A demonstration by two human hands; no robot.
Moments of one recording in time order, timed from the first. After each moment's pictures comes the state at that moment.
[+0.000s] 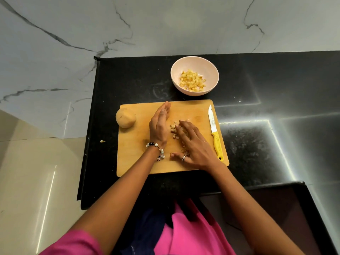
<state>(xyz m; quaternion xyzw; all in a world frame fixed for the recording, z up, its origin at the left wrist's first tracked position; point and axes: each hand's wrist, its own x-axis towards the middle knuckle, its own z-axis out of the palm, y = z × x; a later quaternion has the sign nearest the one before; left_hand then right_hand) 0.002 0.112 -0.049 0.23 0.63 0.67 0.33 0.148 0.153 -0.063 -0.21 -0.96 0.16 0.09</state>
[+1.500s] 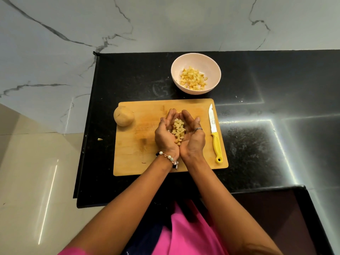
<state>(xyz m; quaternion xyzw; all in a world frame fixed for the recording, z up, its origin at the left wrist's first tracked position) 0.050 0.110 -0.023 -0.07 0.48 0.77 0.42 0.090 0.138 -0.035 -0.39 -0.16 0.81 0.40</state>
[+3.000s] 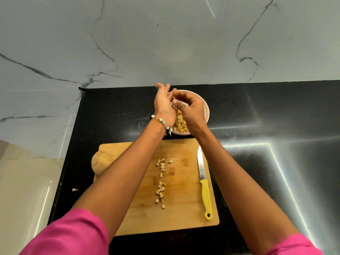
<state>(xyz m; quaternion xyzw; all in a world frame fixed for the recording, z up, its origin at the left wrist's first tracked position) -0.048 0.307 0.021 0.02 0.45 0.74 0.50 0.032 0.340 -0.002 -0.34 -0.62 0.60 0.37</state>
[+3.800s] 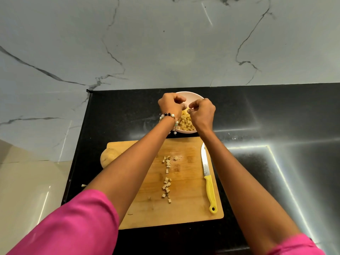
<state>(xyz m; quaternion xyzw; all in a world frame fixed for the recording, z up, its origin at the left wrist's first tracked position) -0.045 0.293 0.021 0.30 0.78 0.50 0.22 0.042 0.334 0.004 -0.53 -0.75 0.28 0.30</state>
